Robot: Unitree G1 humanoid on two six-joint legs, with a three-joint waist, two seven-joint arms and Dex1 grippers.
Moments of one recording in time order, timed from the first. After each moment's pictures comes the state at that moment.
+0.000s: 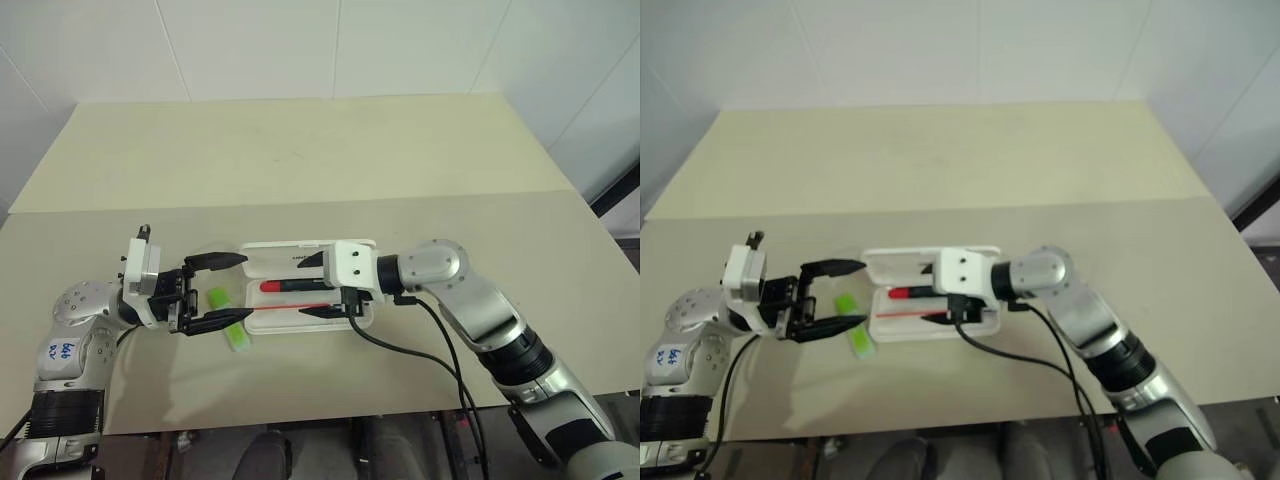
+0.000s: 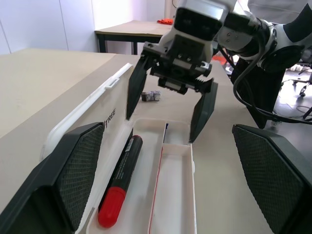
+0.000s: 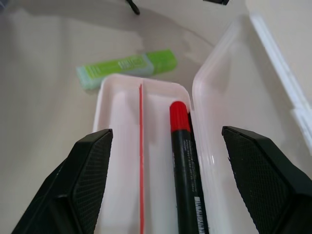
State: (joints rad) left arm -0.27 0.66 0.21 0.01 -0.64 0.15 -1.33; right arm -0.65 -0.50 0.42 -0.29 0.12 0.46 1.05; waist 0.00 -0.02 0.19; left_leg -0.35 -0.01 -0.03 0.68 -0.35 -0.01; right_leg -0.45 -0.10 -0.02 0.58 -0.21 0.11
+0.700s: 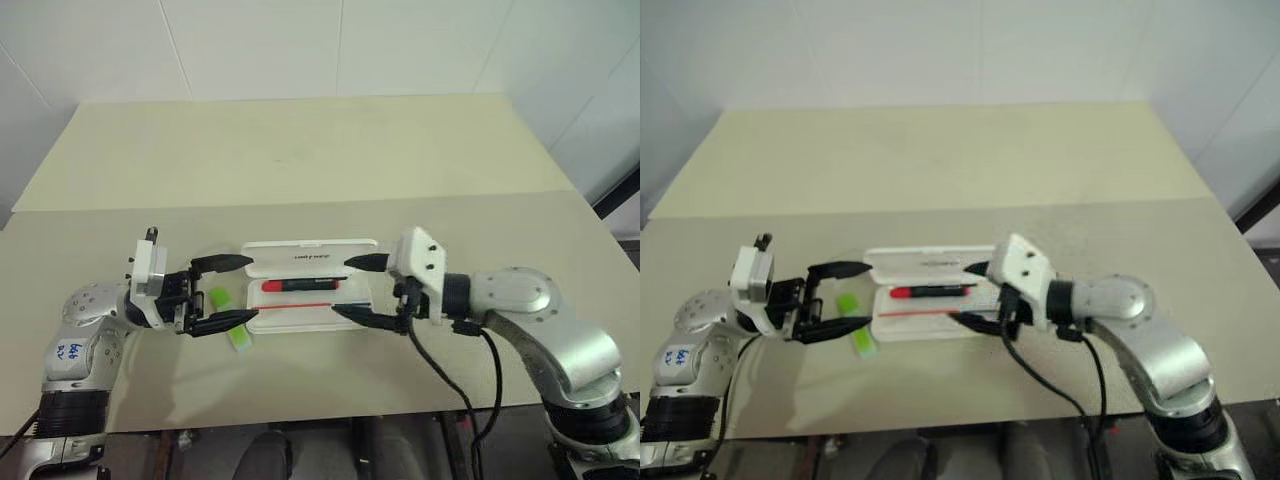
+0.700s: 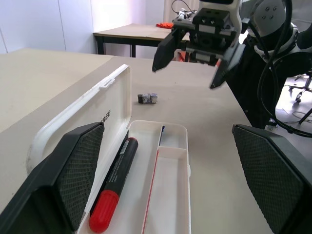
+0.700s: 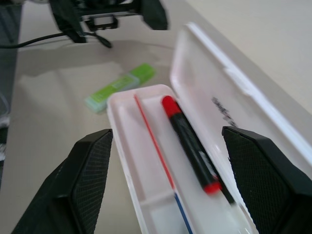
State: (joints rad) left arm -0.26 0.64 0.20 0.00 -0.64 0.17 -1.32; right arm -0.43 -0.61 0.07 -0.67 0.42 0.87 0.87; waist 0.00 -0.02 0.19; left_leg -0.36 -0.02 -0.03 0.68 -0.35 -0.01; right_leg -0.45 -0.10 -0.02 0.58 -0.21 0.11
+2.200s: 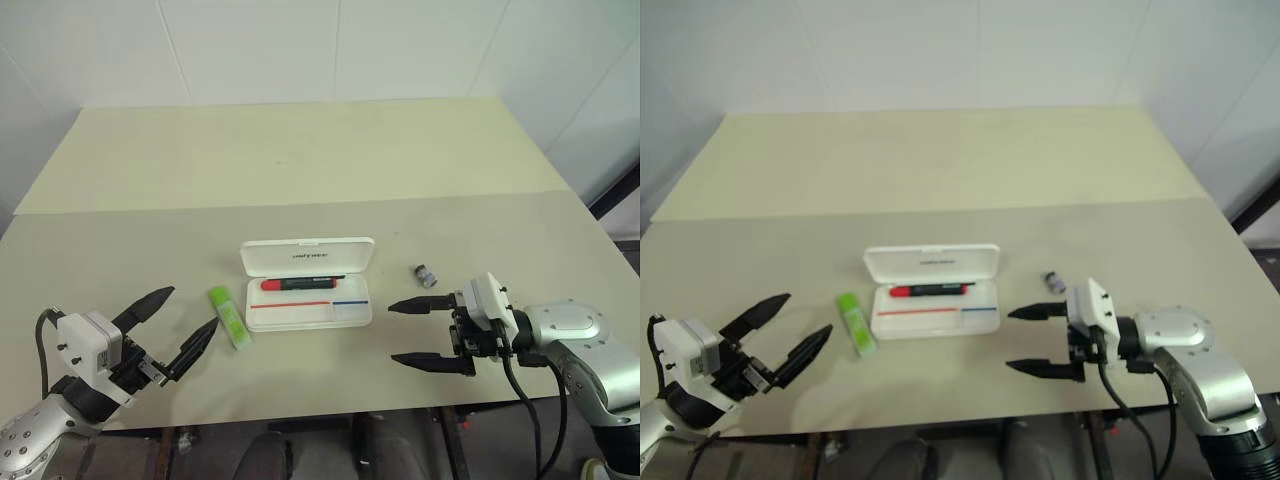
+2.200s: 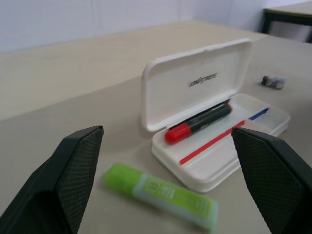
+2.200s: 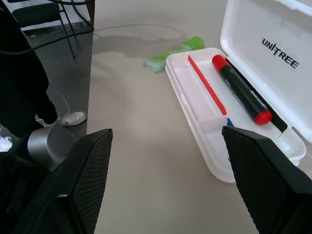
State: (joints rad) left arm 0.46 0.46 0.49 -0.66 -0.60 0.23 -0.56; right arm -0.15 -0.76 -0.02 -0.34 0.54 0.34 1.26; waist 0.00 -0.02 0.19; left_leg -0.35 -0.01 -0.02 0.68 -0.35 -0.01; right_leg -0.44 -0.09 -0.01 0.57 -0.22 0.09
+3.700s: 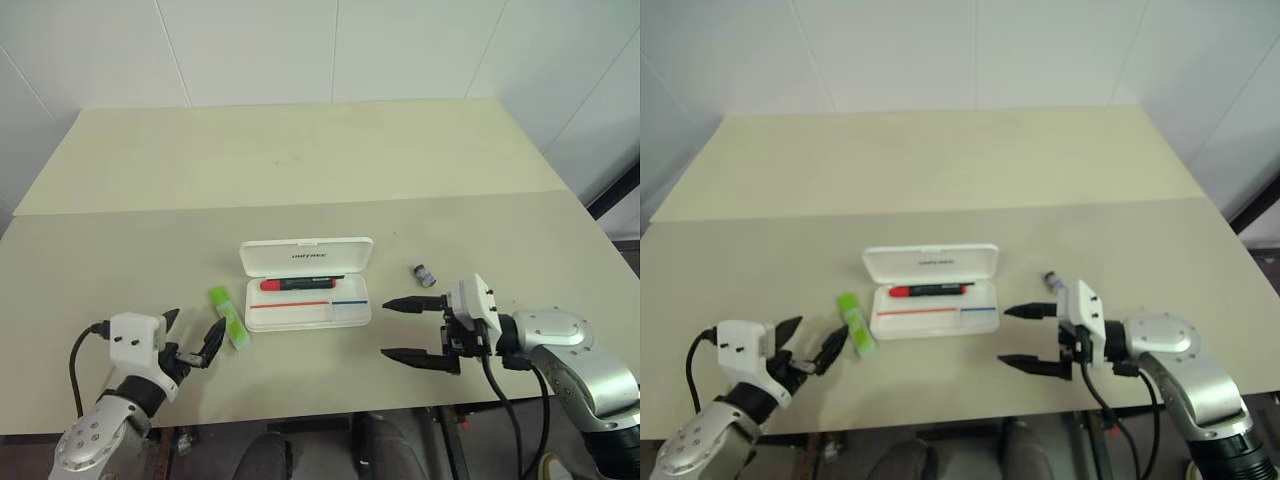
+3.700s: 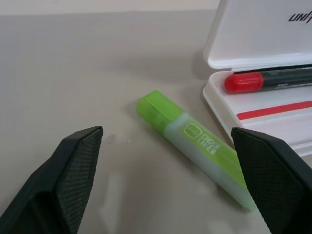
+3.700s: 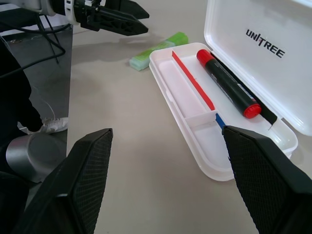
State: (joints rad) left arm 0.40 0.34 0.33 -0.78 -0.47 0.62 -0.16; right arm -0.13 -0.74 0.02 -0.35 0.53 0.33 1.16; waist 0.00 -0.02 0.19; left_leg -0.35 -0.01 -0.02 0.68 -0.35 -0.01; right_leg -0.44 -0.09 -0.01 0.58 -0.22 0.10
